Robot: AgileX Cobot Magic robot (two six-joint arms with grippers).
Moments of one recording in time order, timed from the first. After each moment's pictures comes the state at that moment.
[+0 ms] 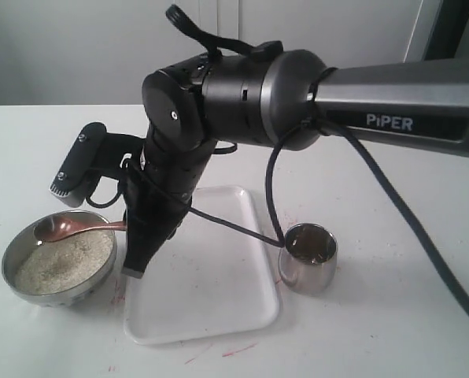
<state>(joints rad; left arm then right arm) -0.06 0.00 0.00 -0.18 0.03 -0.05 0.74 1.96 -1.58 0.06 0.81 -0.59</state>
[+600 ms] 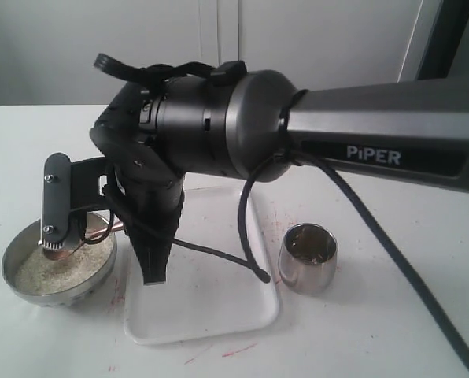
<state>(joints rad) -0.06 0.00 0.00 -0.18 0.03 -0.05 0.86 1.96 -1.58 -0.35 0.83 -0.58</state>
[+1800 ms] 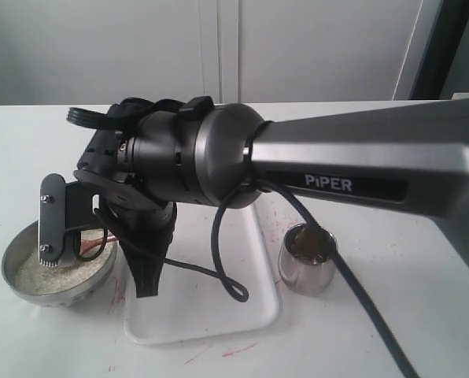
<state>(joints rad) -0.06 0.00 0.00 -0.18 0.03 -0.05 0.89 2.01 -1.58 -0.43 0.82 -0.47</state>
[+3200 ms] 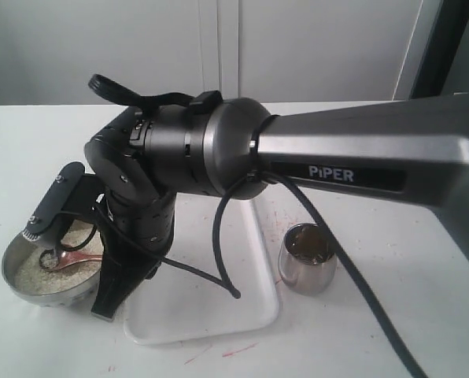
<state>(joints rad) -0.06 0.00 0.00 -0.18 0.03 -0.05 0.86 2.02 -1.58 -0.12 0.85 -0.26</state>
